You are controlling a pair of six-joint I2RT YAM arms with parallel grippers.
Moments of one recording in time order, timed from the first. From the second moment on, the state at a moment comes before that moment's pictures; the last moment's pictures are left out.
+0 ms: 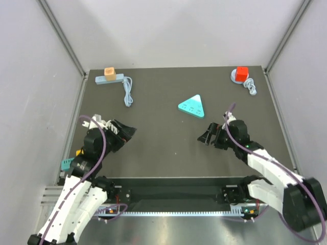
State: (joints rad) left arm -0.31 0.50 0.60 -0.51 0.04 -0.98; right arm 0.33 0.95 0.39 -0.06 -0.31 0.65
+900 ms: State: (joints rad) left arm -0.30 0.86 1.00 -1.12 -0.35 -0.87; right arm 0.95 2.06 1.20 0.45 -0.55 0.70
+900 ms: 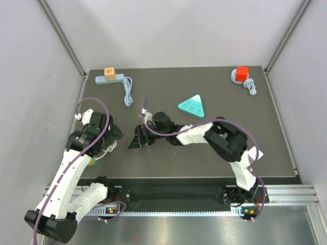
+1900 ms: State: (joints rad) left arm -0.28 0.78 1.08 -1.00 -0.28 -0.71; right arm 1.07 2.47 1.69 0.44 -0.27 0.85
